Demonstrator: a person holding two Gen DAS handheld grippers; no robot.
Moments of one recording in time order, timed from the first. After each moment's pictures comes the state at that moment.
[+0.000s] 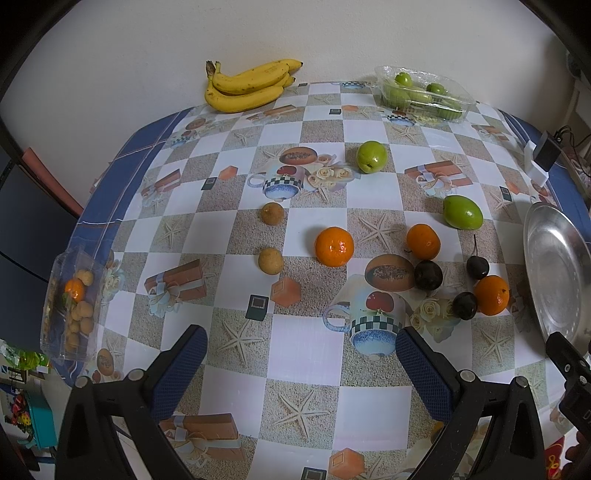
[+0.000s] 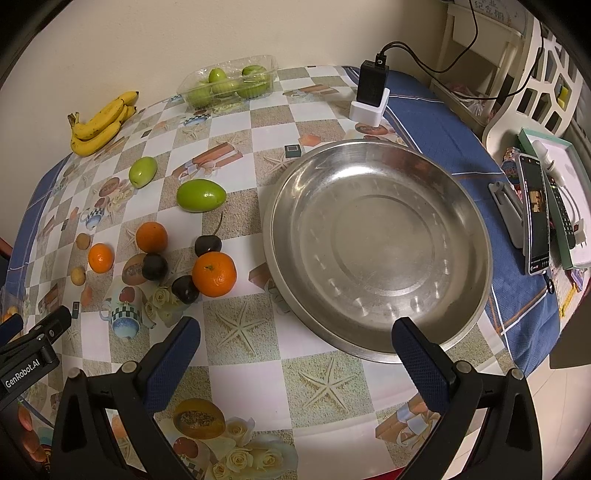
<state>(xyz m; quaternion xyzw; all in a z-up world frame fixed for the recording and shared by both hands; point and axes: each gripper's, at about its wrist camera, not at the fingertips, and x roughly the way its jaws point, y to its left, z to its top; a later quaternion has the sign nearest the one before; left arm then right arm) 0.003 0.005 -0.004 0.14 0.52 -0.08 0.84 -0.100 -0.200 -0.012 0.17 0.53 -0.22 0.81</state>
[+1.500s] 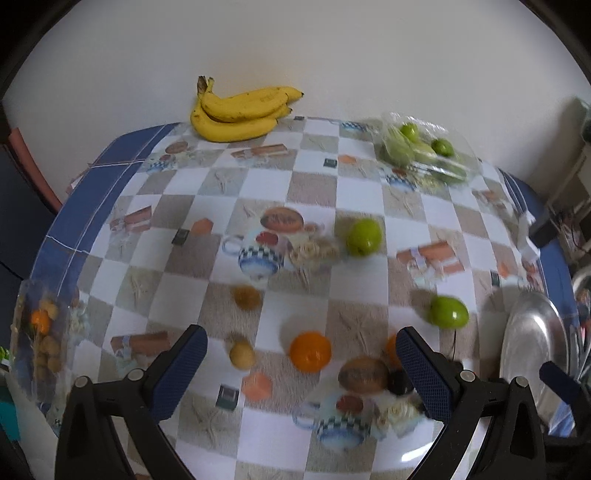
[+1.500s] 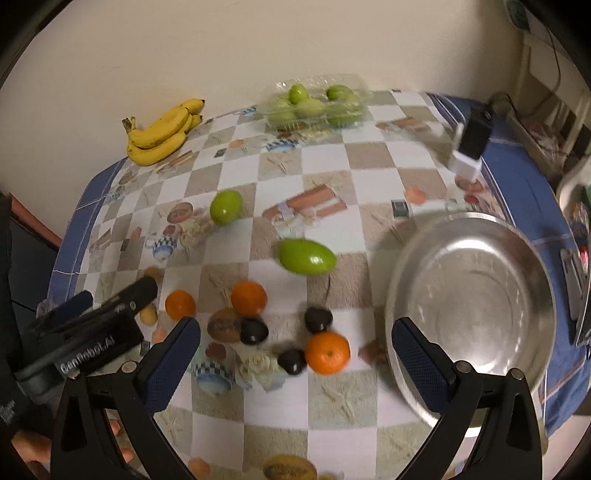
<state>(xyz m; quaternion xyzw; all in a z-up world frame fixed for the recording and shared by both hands) 0.089 -0.006 0.013 0.04 0.51 -0.11 0.85 -0.006 -0.177 0.017 0.18 0.51 -0.11 0.84</state>
